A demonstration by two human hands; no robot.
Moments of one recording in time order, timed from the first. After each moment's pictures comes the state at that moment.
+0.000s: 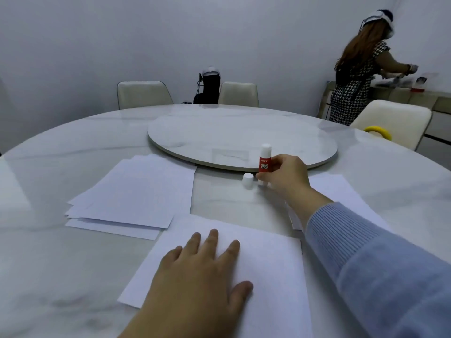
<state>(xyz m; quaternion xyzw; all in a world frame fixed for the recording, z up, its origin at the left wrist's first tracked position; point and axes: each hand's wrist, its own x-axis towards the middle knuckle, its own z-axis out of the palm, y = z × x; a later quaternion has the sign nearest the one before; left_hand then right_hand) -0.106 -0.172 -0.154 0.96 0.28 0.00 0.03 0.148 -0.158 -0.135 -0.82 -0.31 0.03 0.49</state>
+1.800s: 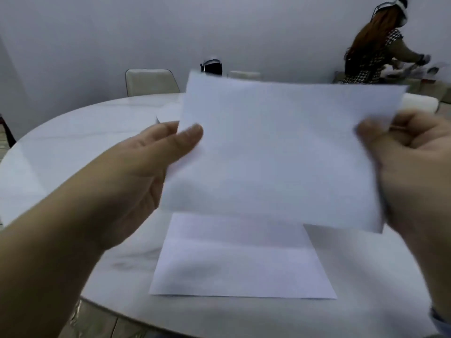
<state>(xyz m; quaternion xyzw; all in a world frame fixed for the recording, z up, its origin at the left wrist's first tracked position) -0.160 -0.140 -0.073 0.65 0.14 0.30 0.69 0.040 -0.326 -0.067 -0.59 -0.38 -0.05 0.71</state>
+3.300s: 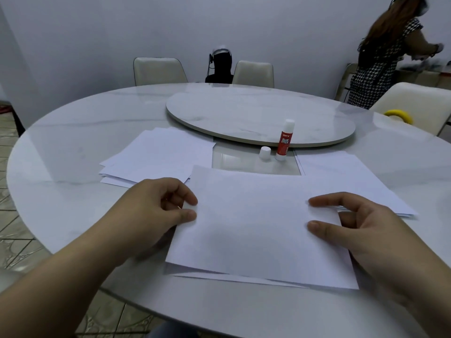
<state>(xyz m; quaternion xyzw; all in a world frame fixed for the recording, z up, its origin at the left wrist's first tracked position) -0.171 -0.110 -0.143 0.81 0.35 0.23 0.41 0.030 -0.321 -0.135 -0.75 -0.30 0.25 0.53</state>
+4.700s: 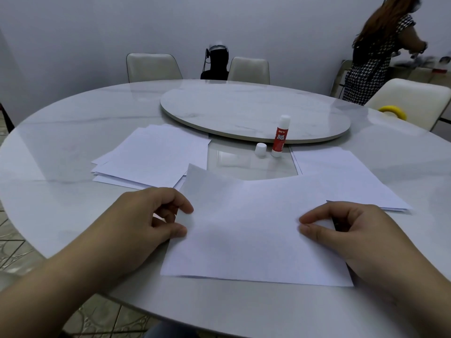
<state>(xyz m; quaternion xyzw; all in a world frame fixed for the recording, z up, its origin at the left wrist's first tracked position) -0.186 -0.112 -0.151 0.89 0.28 0.21 0.31 0.028 -0.323 -0.144 -0.81 -0.33 0.17 0.47</state>
